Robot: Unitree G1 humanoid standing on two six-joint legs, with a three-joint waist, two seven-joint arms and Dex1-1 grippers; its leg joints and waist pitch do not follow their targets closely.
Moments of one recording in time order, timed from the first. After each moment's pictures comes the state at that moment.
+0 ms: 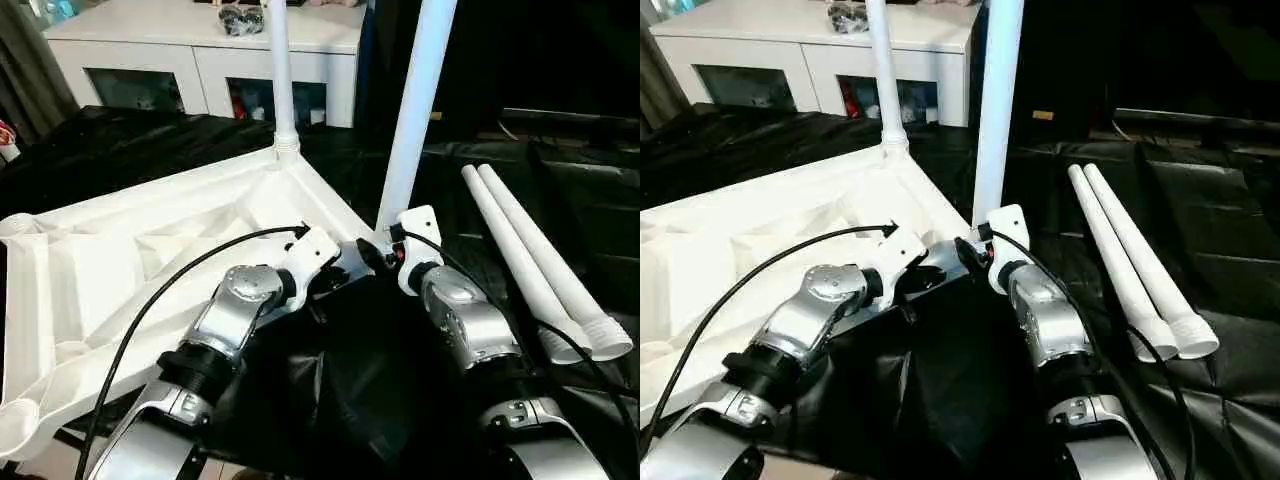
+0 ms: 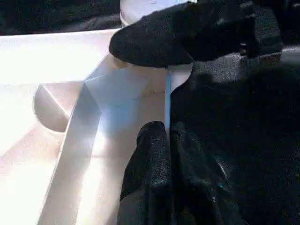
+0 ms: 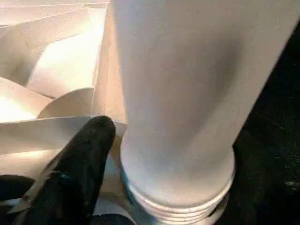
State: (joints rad) left arm -0.60 0.12 -0.25 0.59 0.11 0.21 -0.71; right arm -0.55 -0.07 0.01 0.59 0.03 0.23 0.32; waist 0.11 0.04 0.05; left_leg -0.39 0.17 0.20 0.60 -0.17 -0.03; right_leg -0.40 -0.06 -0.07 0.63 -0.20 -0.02
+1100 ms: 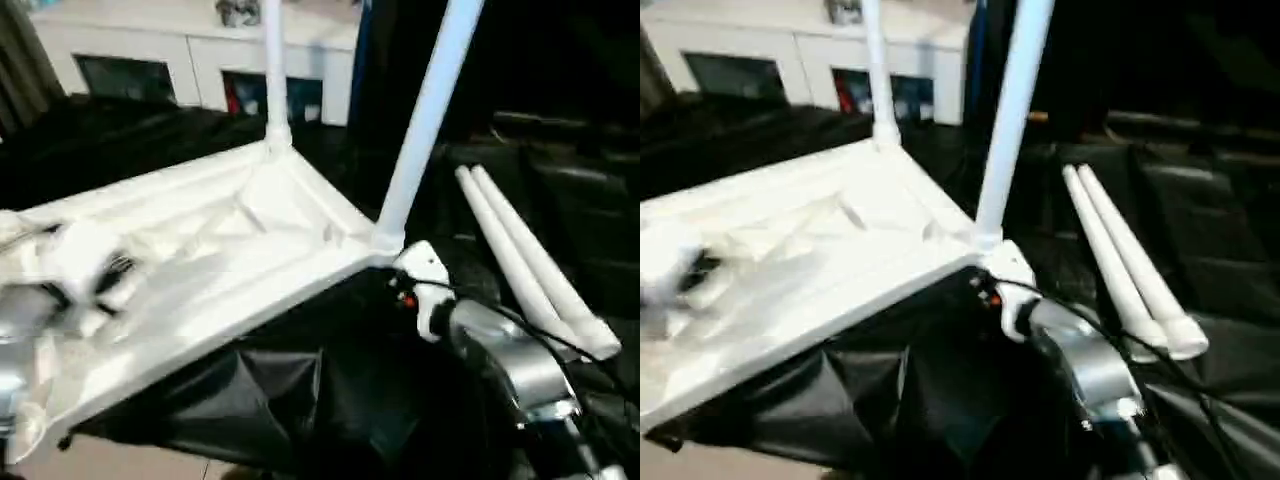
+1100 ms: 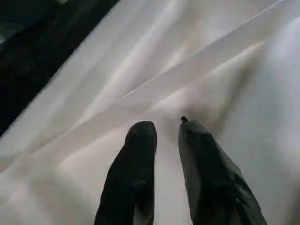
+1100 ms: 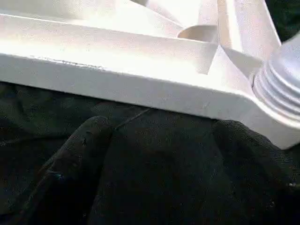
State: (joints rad) left arm -0.13 0.67 0.26 -0.02 0.08 0.48 -0.66; right arm -0.29 -0.27 0.18 0.09 0.09 0.49 0.60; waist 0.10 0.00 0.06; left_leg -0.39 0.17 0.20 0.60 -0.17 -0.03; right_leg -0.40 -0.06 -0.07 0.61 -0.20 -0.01
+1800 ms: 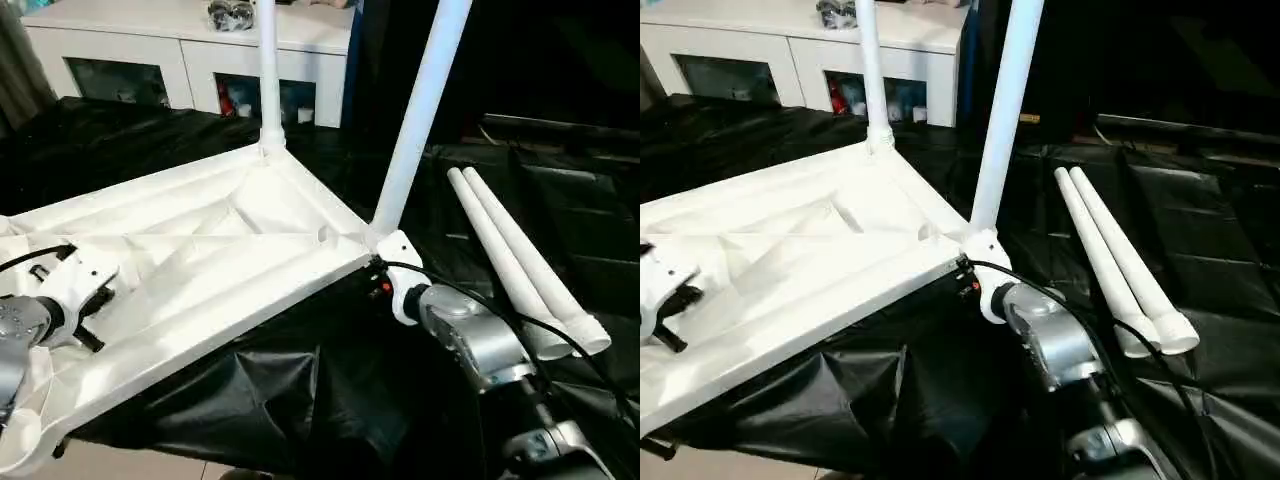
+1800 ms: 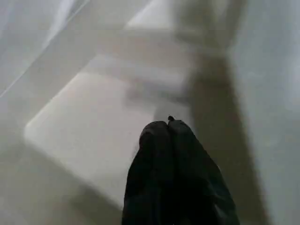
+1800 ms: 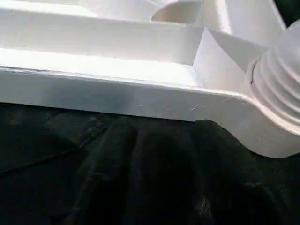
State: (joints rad) left arm -0.21 0.80 0.05 0.24 0.16 0.43 -0.79; right arm -0.48 -0.16 0.21 0.40 0.03 0.47 0.50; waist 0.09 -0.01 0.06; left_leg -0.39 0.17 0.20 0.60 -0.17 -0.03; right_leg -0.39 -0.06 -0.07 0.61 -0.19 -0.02
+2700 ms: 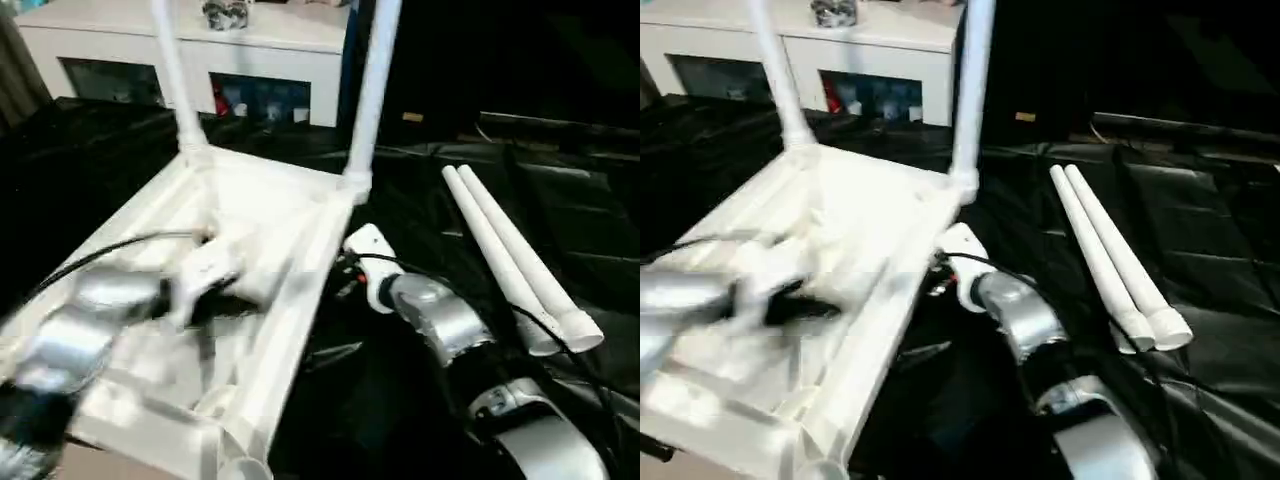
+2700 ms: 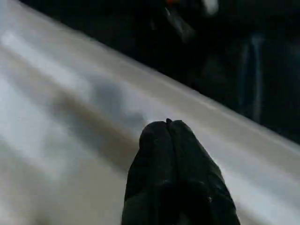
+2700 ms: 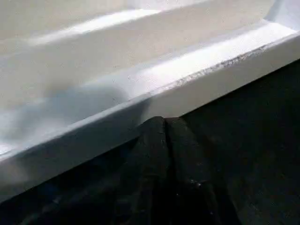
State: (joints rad) left arm -0.42 0.60 -0.20 0.09 -0.08 0.39 -1.15; right arm -0.63 -0.07 0.22 0.72 -0.01 0.28 0.51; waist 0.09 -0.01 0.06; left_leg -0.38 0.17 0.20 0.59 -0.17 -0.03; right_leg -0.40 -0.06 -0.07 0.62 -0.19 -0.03
